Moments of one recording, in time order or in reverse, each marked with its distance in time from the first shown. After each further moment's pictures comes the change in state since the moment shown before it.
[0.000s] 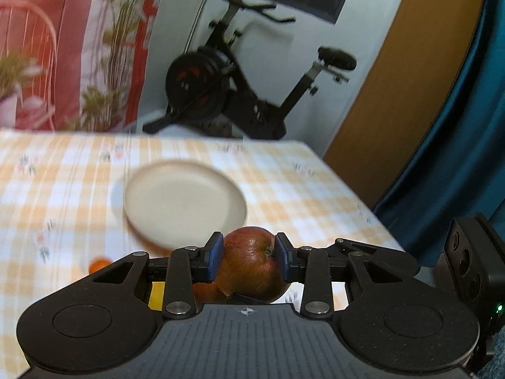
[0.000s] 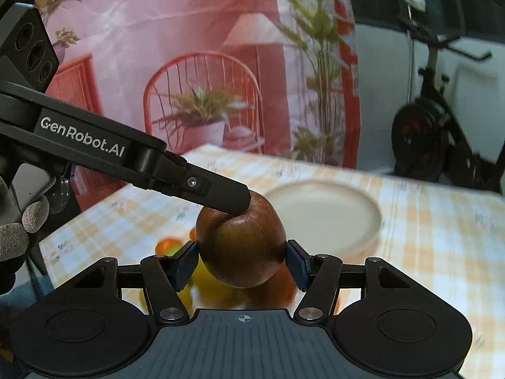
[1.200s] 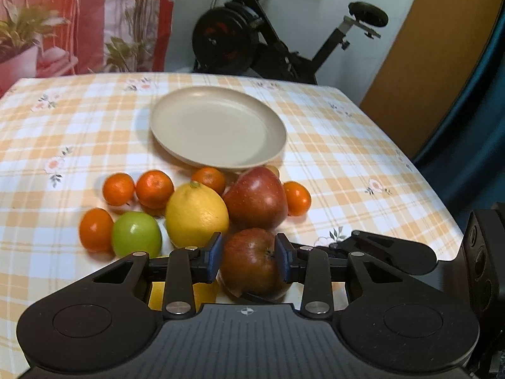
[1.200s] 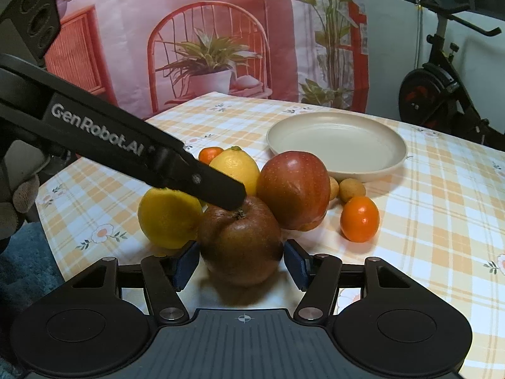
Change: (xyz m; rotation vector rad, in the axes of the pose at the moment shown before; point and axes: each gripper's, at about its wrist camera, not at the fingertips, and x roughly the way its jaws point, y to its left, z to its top) left arm 0.032 0.021 -0.068 -0.031 0.178 0.092; right arm 0.030 0.020 -0.077 0.001 0.139 0.008
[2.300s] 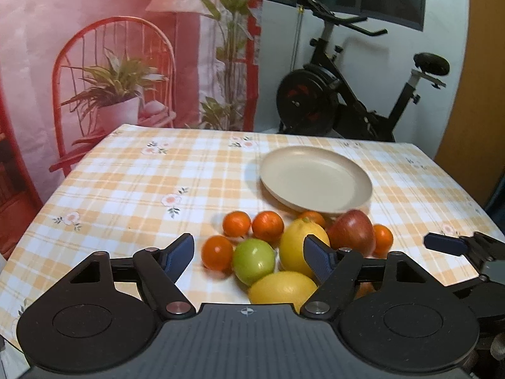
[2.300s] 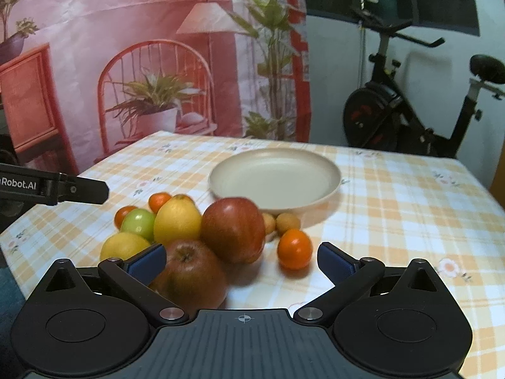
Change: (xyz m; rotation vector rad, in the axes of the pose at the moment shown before) left arm -0.063 0.018 -0.024 -0.030 -0.237 0.356; right arm -0.026 -0.010 0.008 0.098 -0.121 -0.182
